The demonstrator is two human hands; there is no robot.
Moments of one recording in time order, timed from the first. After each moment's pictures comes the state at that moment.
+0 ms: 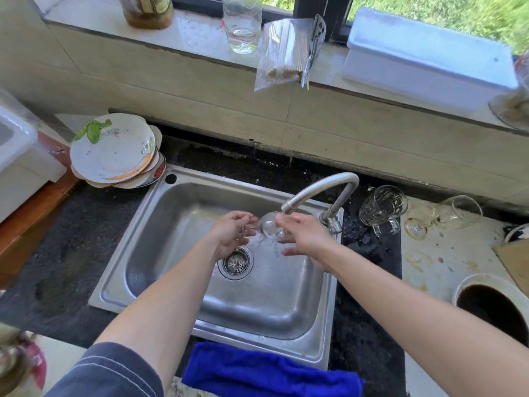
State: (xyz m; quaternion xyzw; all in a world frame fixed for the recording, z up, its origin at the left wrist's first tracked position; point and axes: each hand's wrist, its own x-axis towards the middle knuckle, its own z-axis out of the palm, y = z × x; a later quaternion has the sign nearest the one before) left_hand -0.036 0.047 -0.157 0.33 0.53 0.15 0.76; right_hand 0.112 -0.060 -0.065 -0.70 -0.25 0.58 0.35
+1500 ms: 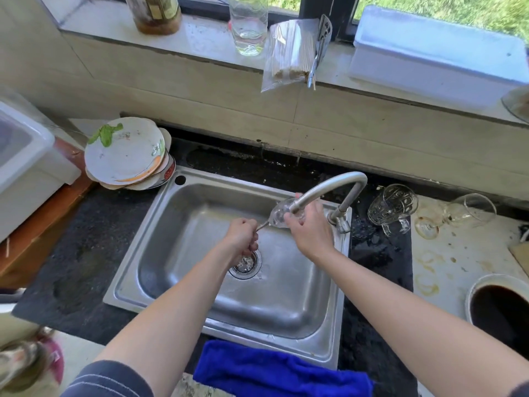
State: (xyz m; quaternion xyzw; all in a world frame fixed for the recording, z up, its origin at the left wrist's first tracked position) left_hand -0.030 0.027 -0.138 0.42 0.62 0.11 0.66; right_hand 0.110 -0.051 -0.105 -0.81 -0.43 0.29 0.28
